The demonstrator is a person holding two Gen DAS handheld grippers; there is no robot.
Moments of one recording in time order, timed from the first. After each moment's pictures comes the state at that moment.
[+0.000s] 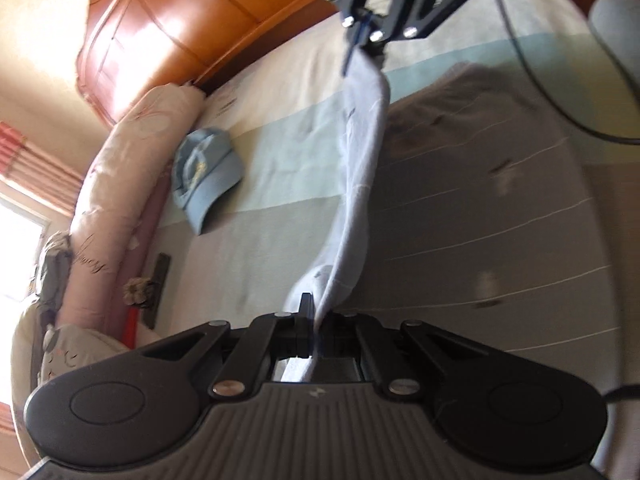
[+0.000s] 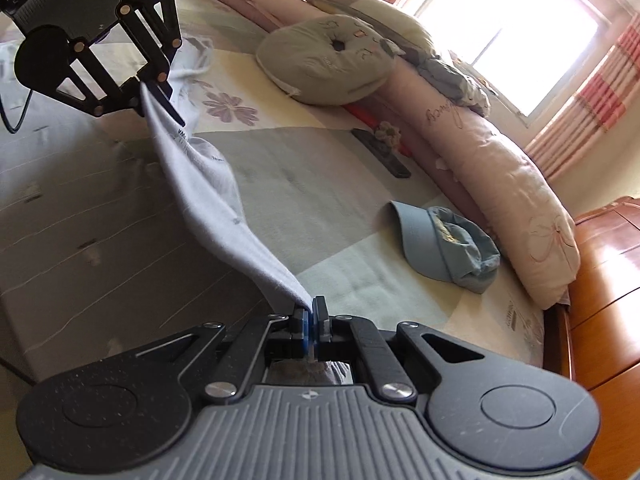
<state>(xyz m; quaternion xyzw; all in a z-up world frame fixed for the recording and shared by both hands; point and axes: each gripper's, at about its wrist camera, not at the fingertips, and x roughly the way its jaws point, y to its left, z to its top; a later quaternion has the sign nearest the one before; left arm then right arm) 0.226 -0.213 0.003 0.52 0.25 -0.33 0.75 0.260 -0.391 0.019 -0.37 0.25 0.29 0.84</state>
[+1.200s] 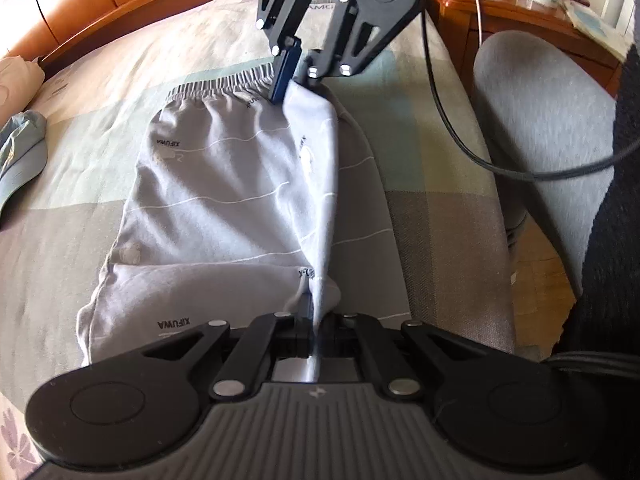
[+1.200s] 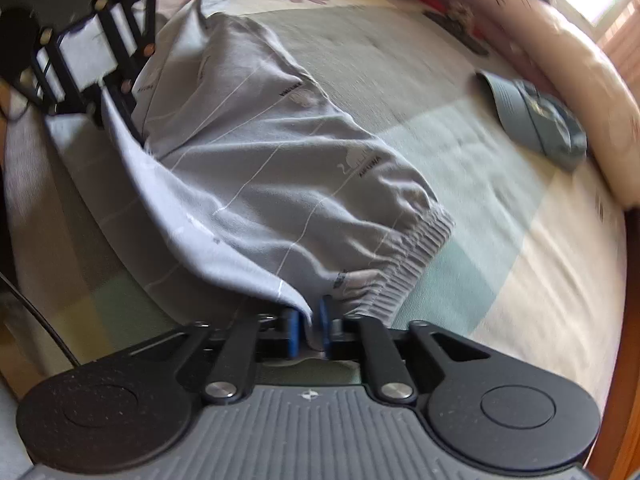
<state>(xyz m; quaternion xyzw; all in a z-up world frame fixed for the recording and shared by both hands) 0.210 -0.219 -0.051 0.39 0.36 -0.53 0.66 0.236 -0.408 -0.036 -0.33 0.44 0.32 0.77</state>
